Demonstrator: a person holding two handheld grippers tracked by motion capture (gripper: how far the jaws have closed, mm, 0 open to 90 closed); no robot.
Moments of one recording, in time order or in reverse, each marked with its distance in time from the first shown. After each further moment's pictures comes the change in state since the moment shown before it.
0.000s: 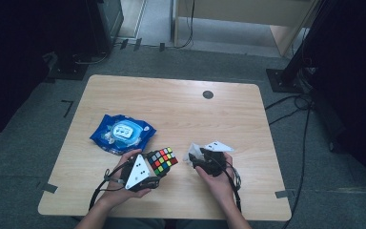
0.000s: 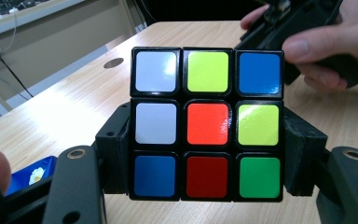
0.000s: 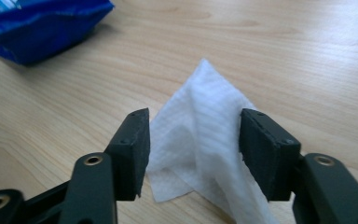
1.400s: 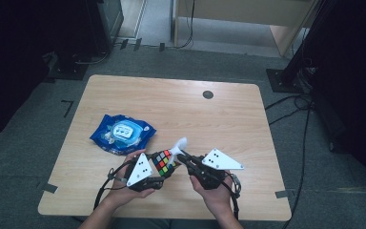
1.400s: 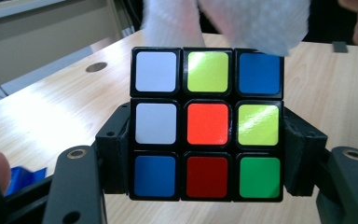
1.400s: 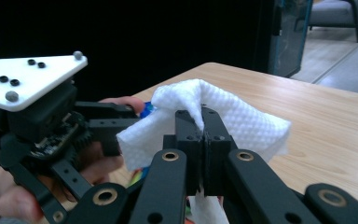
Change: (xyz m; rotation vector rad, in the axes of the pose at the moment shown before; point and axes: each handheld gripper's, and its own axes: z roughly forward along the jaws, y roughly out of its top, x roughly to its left) left arm -0.007 0.008 0.007 -0.028 -0.068 -0.060; right arm 0.073 0.034 -0.085 -0.378 0.294 -0.148
